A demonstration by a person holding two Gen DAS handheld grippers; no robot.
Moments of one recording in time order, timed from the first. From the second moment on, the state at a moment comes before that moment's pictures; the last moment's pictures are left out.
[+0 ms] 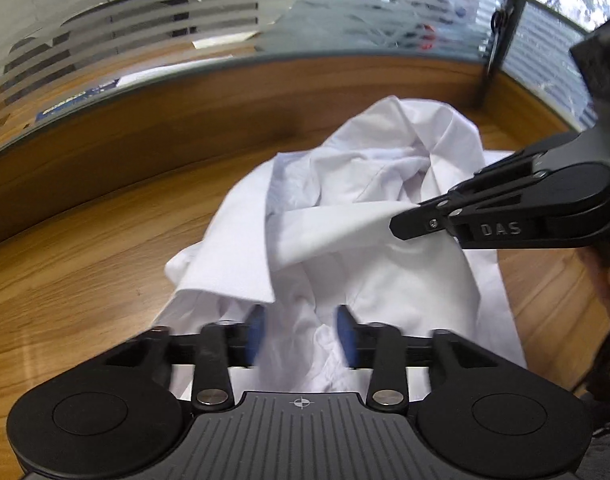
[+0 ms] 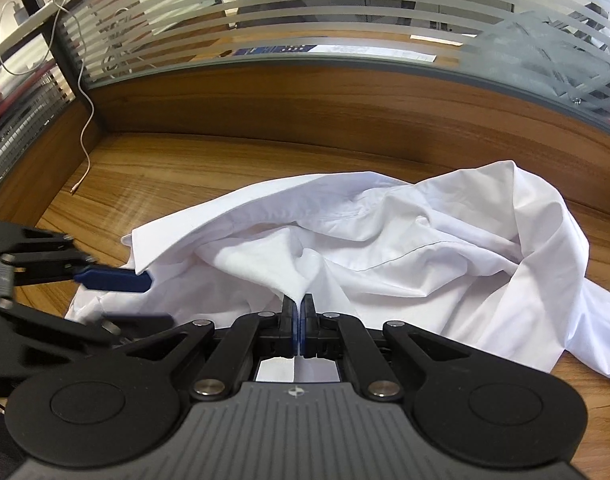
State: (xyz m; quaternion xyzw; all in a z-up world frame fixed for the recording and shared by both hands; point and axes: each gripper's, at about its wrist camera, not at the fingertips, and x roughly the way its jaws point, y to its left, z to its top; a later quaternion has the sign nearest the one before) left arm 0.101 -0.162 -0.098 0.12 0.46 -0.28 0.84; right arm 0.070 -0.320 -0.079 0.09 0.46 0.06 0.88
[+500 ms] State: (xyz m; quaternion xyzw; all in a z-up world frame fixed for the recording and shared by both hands) left arm 0.143 -0.203 -0.179 0.19 0.50 -0.21 0.82; right arm 0.070 -0.320 -0.085 0.12 0.46 0.06 0.88
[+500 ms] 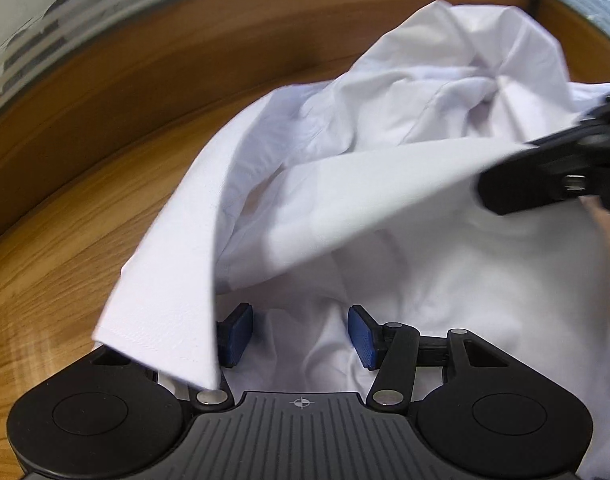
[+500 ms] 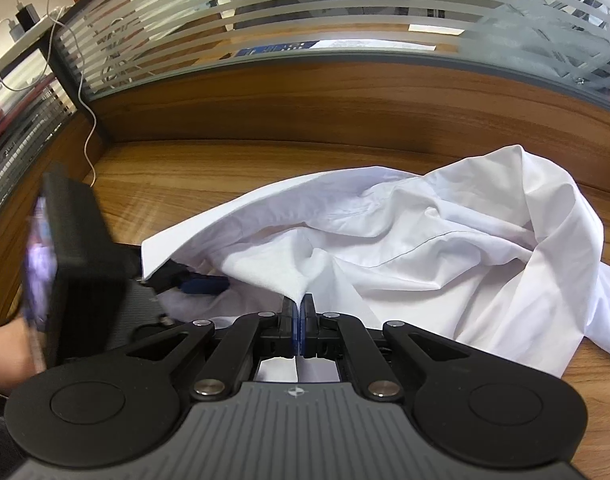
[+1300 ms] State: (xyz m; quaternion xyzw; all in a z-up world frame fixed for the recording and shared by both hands) left arm 0.099 -0.078 -0.026 -0.09 0.42 -0.26 0.86; right arm 0.066 -0.344 -0.058 0.08 0.43 0.00 0.90
